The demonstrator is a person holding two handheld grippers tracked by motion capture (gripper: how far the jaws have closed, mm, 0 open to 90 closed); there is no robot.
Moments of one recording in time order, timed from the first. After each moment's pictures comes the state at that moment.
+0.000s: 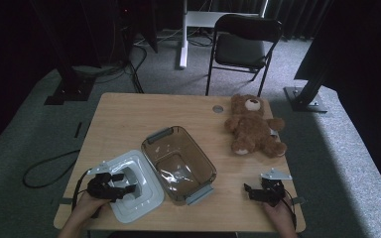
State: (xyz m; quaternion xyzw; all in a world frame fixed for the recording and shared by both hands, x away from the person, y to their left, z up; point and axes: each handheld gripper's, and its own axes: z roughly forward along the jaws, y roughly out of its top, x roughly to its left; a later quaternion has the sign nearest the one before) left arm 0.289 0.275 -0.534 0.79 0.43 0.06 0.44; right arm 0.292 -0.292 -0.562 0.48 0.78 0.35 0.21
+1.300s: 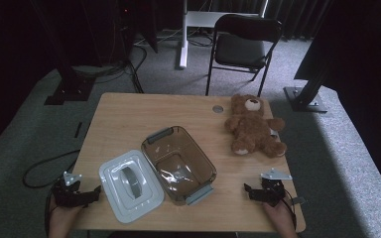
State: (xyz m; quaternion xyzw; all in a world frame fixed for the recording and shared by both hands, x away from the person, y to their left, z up) left arm 0.261 0.341 -0.554 0.71 0.60 0.25 0.27; right arm 0.292 -0.292 -0.562 0.48 0.78 0.35 0.21
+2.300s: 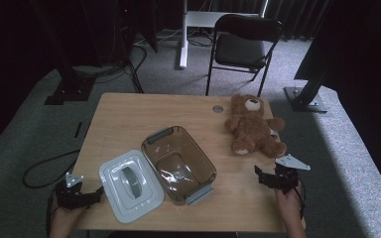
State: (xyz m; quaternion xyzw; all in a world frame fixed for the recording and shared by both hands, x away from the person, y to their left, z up) left arm 0.258 0.339 -0.557 0.72 0.59 0.25 0.29; right arm 0.305 -0.309 -0.495 0.51 0.72 0.39 0.28
